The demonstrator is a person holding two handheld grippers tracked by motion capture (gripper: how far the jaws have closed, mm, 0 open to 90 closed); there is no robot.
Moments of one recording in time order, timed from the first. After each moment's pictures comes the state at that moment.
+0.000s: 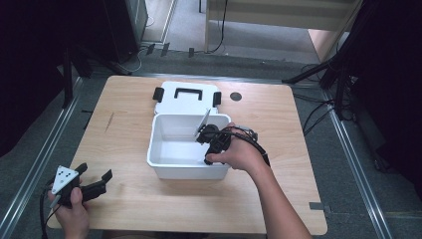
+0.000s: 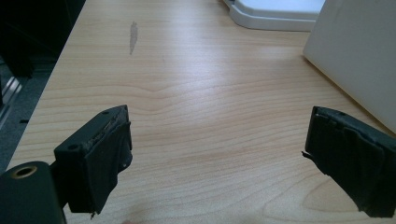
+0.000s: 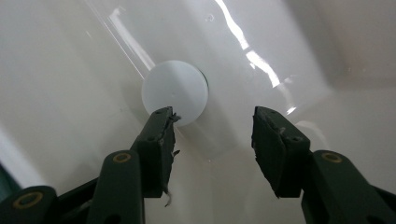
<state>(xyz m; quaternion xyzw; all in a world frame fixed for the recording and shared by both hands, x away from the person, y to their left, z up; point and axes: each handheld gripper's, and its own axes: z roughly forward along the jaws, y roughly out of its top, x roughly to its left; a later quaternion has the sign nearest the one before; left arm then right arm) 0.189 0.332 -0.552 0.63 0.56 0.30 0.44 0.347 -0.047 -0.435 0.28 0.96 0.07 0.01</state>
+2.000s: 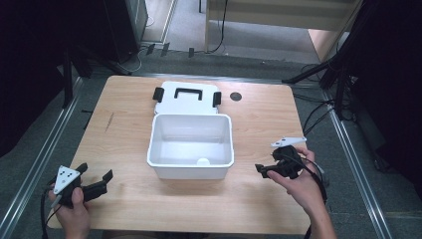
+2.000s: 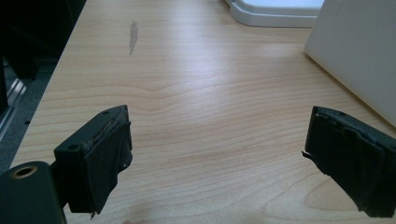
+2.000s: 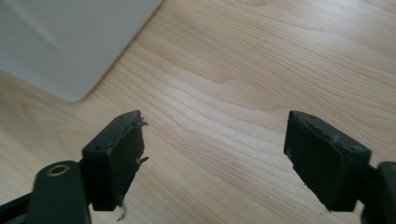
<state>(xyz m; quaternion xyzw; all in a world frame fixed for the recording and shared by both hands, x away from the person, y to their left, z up) 0.189 0.330 -0.552 0.63 0.56 0.31 0.44 0.295 -0.238 -0.463 0.45 0.84 0.28 0.14</state>
